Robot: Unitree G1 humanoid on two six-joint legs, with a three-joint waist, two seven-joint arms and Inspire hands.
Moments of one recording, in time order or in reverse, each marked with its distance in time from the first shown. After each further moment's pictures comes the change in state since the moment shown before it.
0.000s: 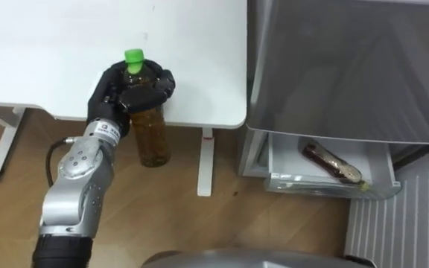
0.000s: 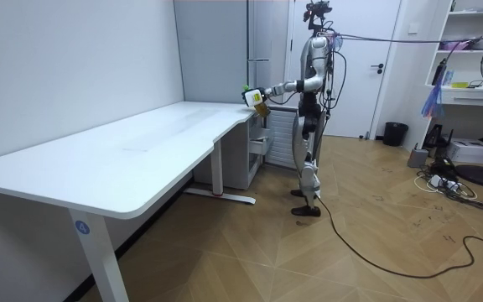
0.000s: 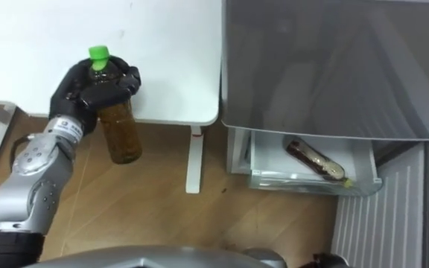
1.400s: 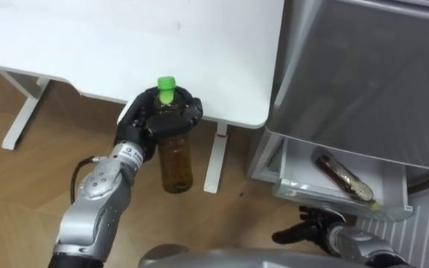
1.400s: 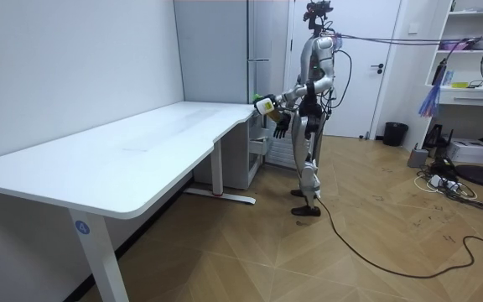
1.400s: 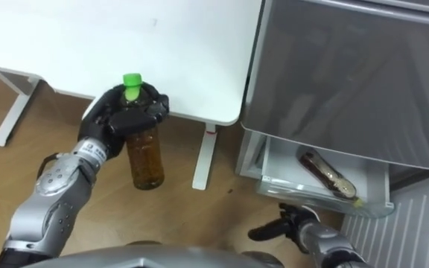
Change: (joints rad) left arm 0.100 -0.013 -0.130 0.047 -0.016 -0.036 -0.076; right arm -0.099 0.049 0.097 -0.086 0.143 -0.073 0.089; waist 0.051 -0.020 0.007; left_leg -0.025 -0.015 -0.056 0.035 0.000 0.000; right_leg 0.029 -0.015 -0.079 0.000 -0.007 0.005
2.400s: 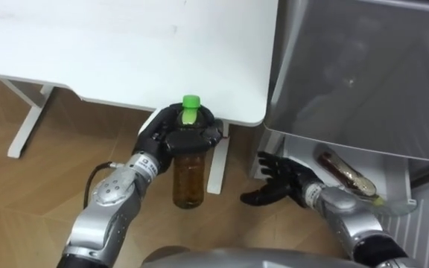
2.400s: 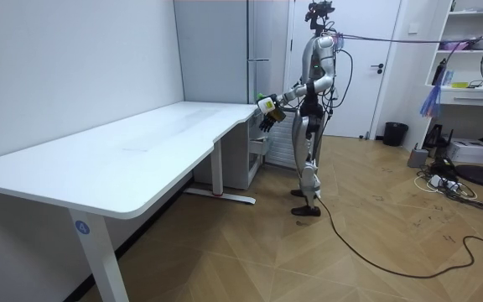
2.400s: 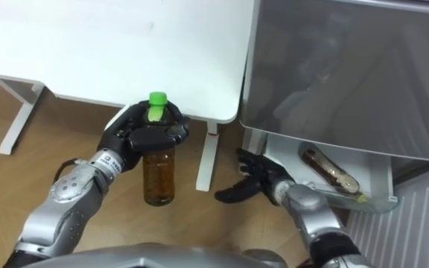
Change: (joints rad) left arm 0.001 0.003 -0.088 0.022 0.028 -0.032 -0.070; right arm 0.062 -0.002 0.124 -0.531 -0.050 -0.033 0.191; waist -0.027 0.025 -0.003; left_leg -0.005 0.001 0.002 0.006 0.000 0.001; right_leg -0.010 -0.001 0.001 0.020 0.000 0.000
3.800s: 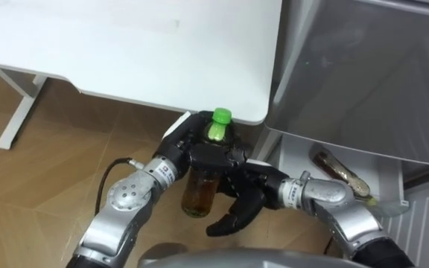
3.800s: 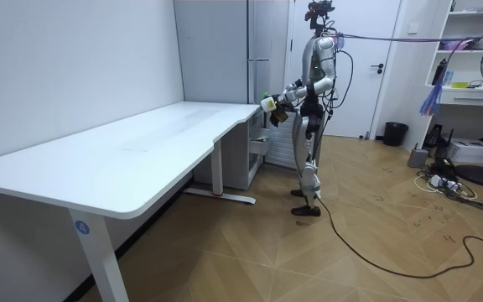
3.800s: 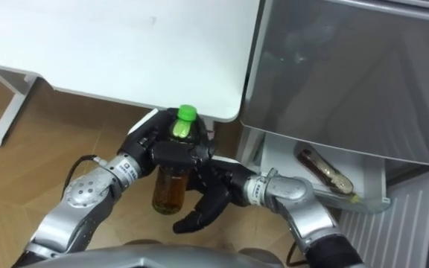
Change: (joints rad) left arm -0.003 0.021 -0.124 -0.002 0.132 -0.066 -0.082; right arm 0.038 -0.031 0.105 -0.251 0.012 0.037 0.420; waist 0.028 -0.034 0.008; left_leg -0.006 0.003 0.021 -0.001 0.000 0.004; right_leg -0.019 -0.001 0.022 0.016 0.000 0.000
